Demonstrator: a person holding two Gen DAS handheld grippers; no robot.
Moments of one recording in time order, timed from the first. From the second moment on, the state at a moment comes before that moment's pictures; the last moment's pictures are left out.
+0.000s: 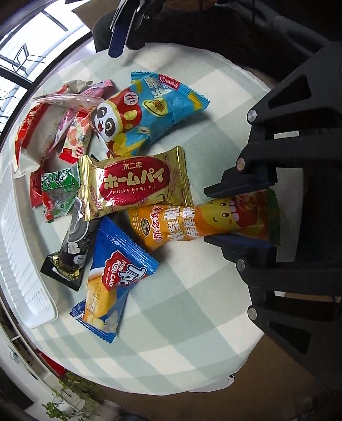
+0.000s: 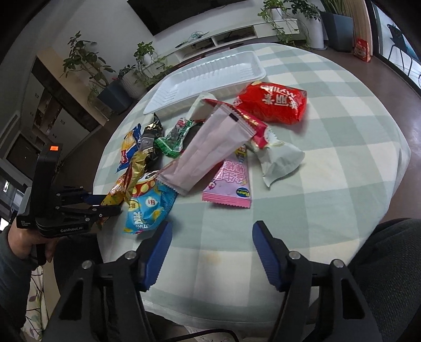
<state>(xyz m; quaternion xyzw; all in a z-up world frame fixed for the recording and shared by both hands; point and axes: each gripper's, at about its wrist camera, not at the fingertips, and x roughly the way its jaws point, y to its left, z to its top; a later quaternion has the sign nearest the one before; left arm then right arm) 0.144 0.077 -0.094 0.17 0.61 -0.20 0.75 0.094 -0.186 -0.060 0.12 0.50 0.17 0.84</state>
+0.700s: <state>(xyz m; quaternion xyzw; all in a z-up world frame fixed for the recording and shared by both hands) 0.115 0.110 -0.084 0.11 0.57 -0.23 0.78 0.142 -0.100 -0.070 0.09 0.56 0.23 0.79</state>
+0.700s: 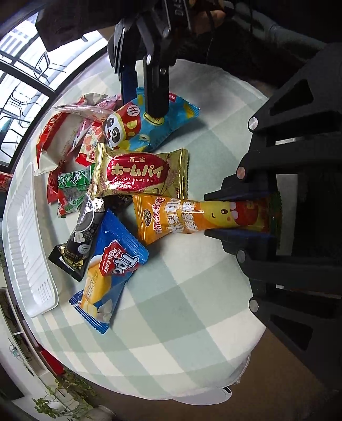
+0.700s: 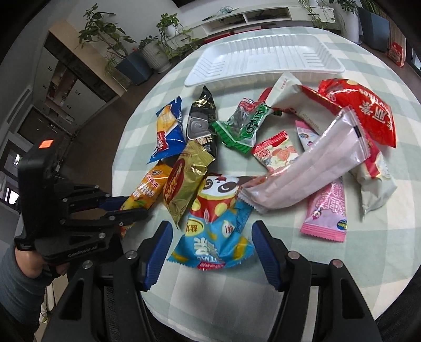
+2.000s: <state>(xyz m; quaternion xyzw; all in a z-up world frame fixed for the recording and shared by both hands) 0.114 0.141 -0.046 -0.05 0.52 -0.25 0.81 0.136 -0.183 -0.043 0.23 0.48 0.27 0.80</state>
